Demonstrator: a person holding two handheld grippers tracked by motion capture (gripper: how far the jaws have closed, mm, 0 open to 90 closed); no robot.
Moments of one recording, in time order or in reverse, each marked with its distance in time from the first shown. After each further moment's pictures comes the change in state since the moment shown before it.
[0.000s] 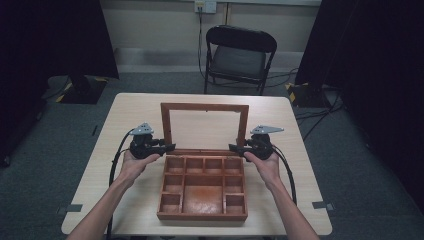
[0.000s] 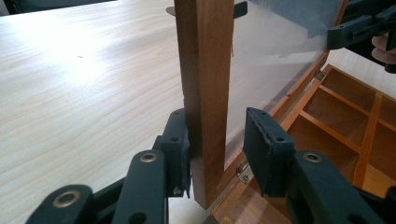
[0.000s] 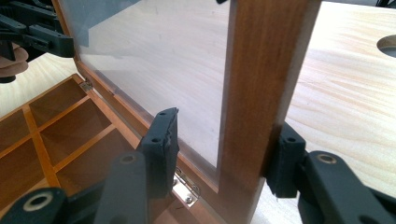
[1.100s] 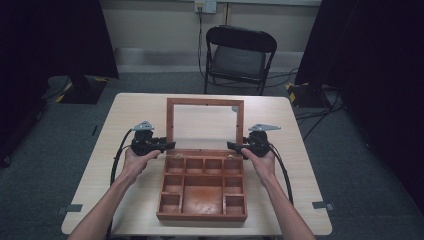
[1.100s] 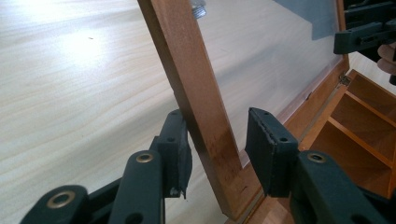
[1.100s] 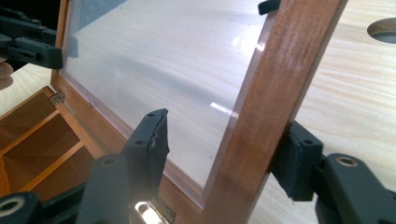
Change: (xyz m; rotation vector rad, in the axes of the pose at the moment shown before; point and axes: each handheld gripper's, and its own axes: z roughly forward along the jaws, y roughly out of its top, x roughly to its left) left arm 0.017 -0.003 0.011 0.028 0.005 -0.082; right arm -0.012 -0.002 0.018 0.001 -0.035 0.076
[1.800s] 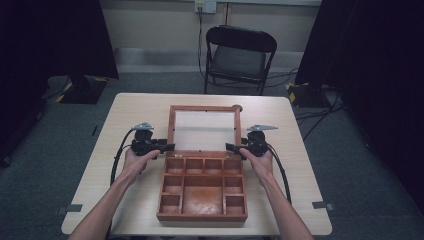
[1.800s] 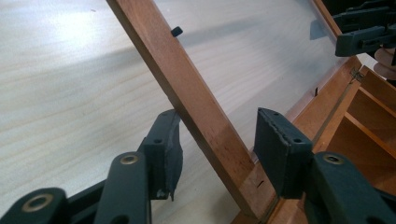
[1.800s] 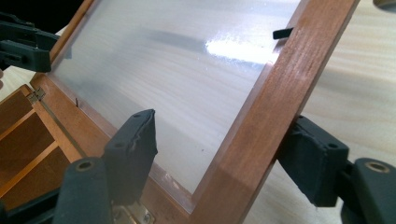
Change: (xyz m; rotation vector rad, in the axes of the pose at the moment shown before) left arm 0.011 -0.006 0.007 0.039 -0.011 -0.078; right arm -0.009 -0.006 0.014 0.042 -0.006 0.054
